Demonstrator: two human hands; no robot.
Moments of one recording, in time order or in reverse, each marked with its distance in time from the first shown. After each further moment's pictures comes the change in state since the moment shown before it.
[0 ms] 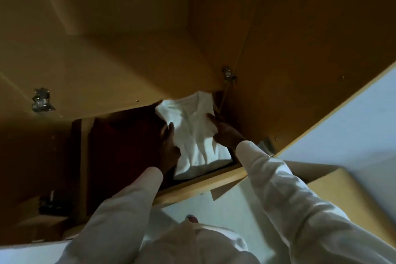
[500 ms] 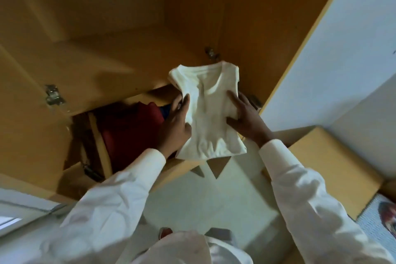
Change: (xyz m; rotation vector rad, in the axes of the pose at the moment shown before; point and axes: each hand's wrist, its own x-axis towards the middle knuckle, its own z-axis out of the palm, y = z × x) left_hand -0.100 0.066 -0.093 0.064 -0.071 0.423; right_hand -0.182 -0.060 0.003 -0.001 0.441 0.032
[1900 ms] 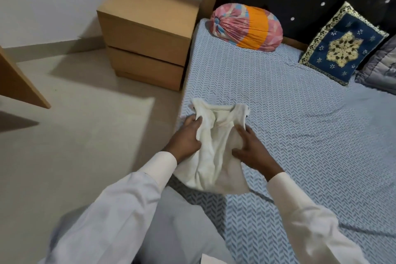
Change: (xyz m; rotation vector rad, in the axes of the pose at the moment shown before) left_hand -0.491 0.097 0.611 -0.230 -1.069 0.494; right_hand -0.771 0.307 0.297 0.205 0.327 1.084
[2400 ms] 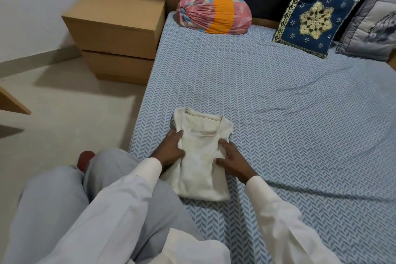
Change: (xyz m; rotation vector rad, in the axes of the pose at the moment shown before) left_hand -0.015 0.020 0.134 0.049 -0.098 -0.209; right_hand -0.065 0.162 0.029 0.309 -0.059 0.108
